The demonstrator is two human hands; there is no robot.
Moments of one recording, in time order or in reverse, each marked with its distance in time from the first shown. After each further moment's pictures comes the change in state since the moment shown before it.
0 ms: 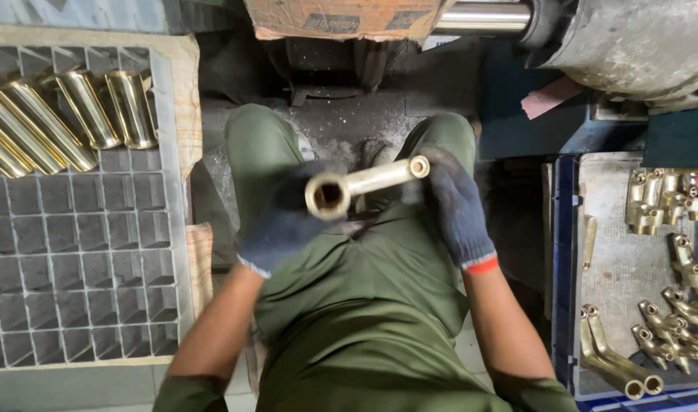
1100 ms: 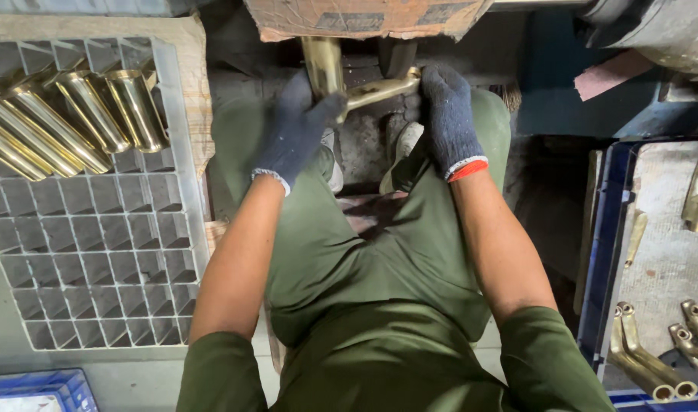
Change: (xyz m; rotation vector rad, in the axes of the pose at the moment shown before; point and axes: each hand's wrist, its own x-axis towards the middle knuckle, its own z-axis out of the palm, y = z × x) left_hand 0.101 -0.075 -0.015 -0.128 0.073 -0.660; right_hand 0.156 0.088 0.030 0.300 0.059 0.248
